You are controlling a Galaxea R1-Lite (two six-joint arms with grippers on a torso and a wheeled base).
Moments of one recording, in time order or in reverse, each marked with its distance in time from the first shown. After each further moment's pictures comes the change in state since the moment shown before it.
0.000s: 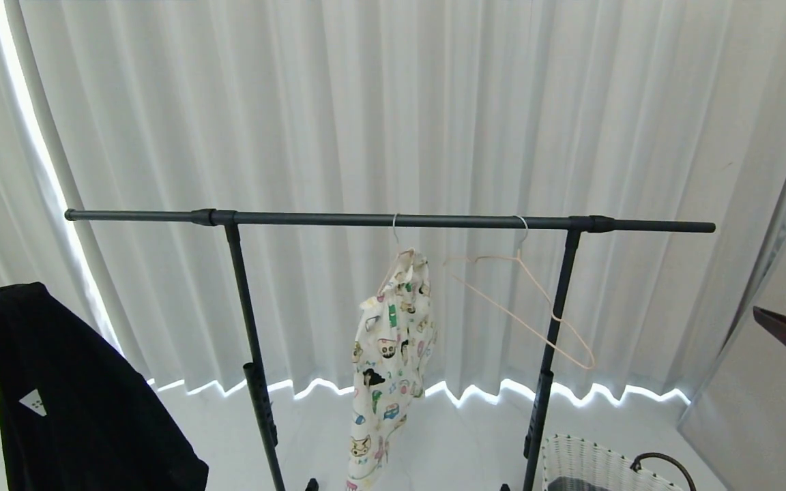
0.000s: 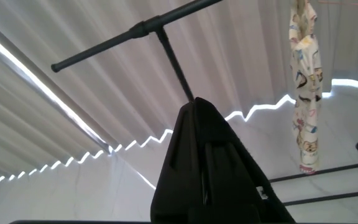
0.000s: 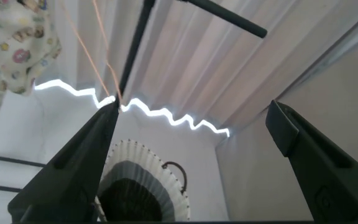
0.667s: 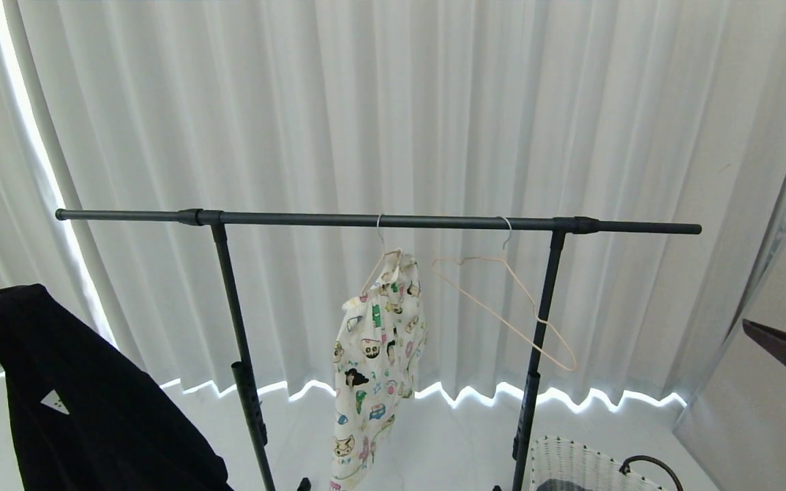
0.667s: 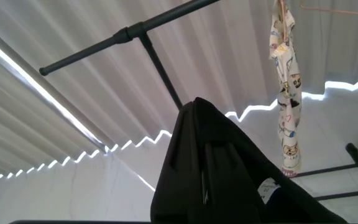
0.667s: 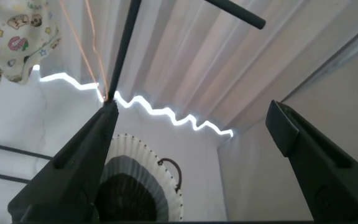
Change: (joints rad) left arm 0.002 0.003 0.003 0.000 0.000 -0.005; right arm 0.000 0.001 0.026 0.001 0.048 -0.001
